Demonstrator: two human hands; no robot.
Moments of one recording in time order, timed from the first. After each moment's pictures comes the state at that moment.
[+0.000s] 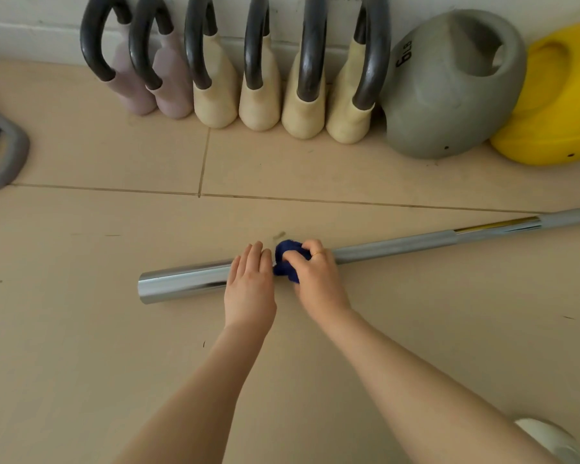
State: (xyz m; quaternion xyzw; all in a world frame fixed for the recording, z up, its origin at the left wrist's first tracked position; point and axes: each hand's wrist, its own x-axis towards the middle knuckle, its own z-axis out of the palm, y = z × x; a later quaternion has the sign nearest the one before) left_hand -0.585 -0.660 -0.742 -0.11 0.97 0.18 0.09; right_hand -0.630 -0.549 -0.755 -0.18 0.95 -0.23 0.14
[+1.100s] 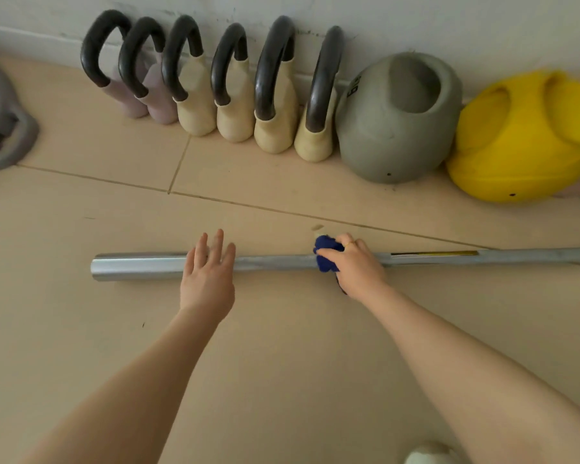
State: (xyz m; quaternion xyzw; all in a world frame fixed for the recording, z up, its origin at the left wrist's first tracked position) left_hand -0.602 -0.600 -0.711 -0.19 0.97 0.05 0.14; right_hand -0.717 -0.388 -0.728 -0.27 0.94 -0.09 0.22
